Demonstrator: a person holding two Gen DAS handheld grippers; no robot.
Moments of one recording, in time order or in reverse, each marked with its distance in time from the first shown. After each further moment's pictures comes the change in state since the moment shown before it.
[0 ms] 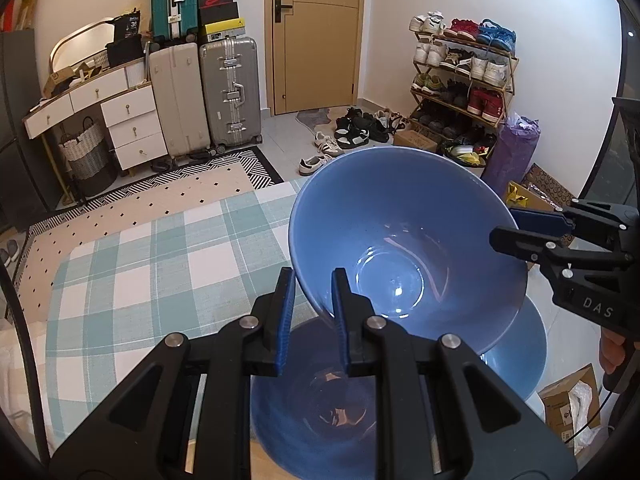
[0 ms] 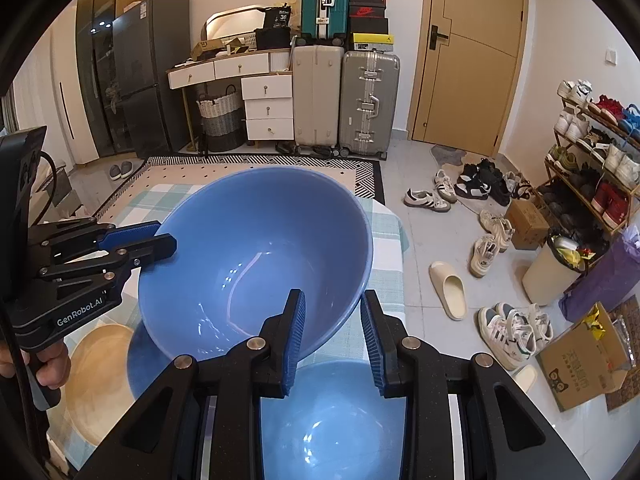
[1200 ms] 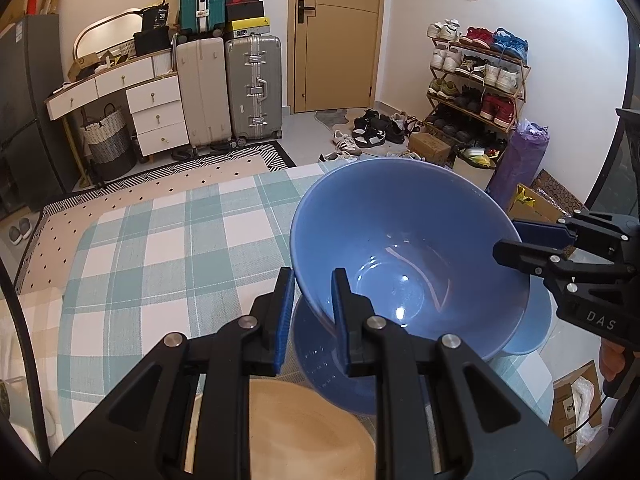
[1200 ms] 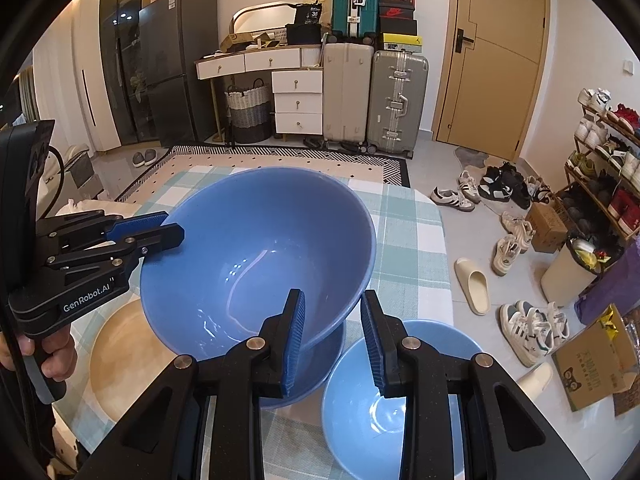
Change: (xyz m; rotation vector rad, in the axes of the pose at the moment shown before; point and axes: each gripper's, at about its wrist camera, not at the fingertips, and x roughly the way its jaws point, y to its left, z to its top) left arm -0.072 0.024 -0.064 -0.057 0.004 0.048; right arm -0.025 0.072 -0.038 -0.042 0.010 0.068
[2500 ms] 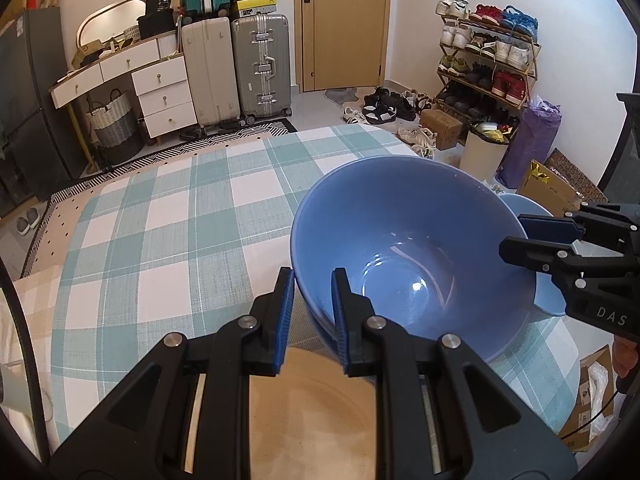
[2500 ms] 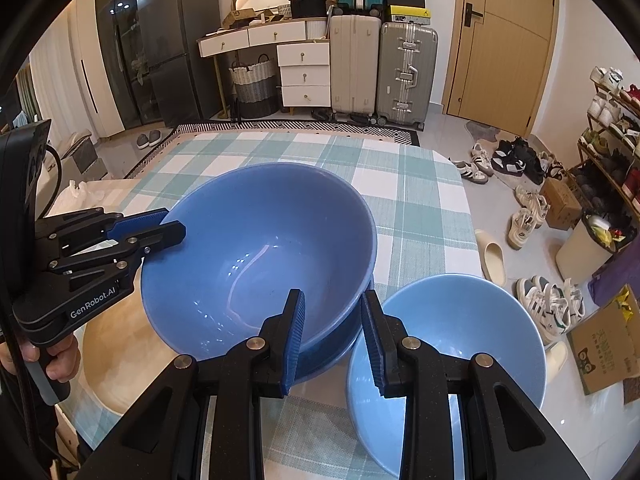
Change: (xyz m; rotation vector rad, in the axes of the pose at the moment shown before) left arm 0.061 0.025 -0.051 0.007 0.071 0.043; right arm 0.049 0.006 -0.030 0.015 0.092 0.038
